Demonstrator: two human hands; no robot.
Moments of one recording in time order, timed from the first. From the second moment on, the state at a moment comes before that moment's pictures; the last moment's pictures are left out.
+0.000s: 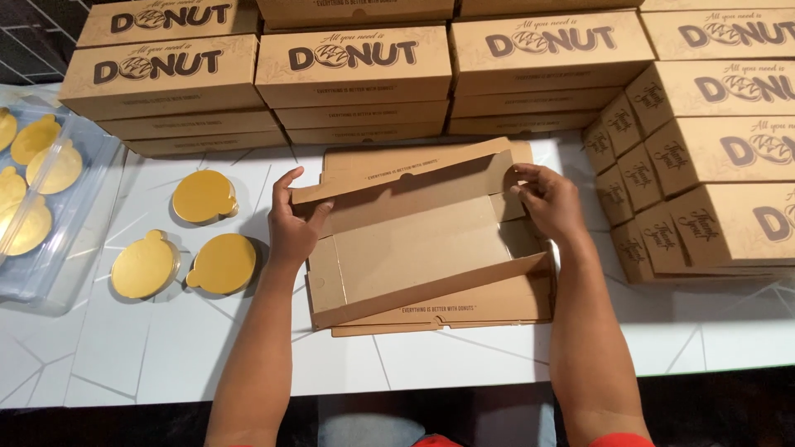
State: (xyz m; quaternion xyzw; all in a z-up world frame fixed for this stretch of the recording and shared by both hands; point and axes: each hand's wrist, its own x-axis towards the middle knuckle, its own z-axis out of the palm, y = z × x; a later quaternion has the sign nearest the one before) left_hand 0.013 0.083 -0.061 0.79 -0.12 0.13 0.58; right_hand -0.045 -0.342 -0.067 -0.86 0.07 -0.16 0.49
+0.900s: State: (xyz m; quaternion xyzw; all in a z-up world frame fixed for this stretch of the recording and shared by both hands) left_hand 0.018 0.075 -0.066 0.95 -0.24 0.03 0.20; right_hand -0.053 -0.330 -0.049 -0.92 0.15 -0.11 0.35
